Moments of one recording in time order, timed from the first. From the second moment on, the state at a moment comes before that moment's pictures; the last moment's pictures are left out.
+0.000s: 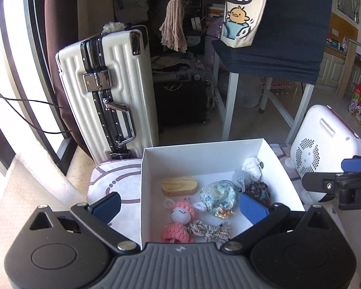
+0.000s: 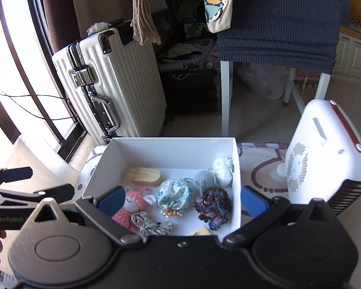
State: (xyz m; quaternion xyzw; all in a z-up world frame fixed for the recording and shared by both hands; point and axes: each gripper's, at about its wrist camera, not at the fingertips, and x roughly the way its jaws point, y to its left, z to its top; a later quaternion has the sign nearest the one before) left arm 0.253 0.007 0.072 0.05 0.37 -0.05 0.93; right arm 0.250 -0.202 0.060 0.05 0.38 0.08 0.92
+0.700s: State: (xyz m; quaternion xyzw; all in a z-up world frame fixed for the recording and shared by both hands) left arm 0.148 0.013 0.089 0.02 0.36 -0.02 0.93; right arm 0.137 -0.217 0.075 0.01 0.34 0.07 0.94
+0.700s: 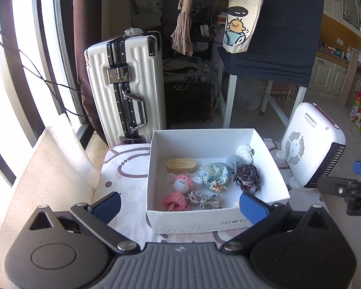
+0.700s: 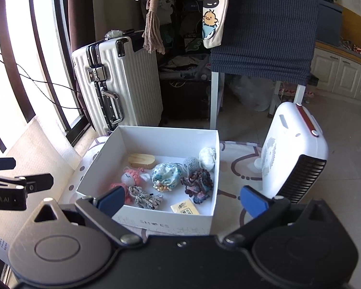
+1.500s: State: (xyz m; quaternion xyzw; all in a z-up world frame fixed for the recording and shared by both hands) left arm 0.106 0.023 0.067 0.02 0.38 -0.02 0.93; right arm 0.085 -0.218 0.060 -0.01 0.34 0.05 0.94
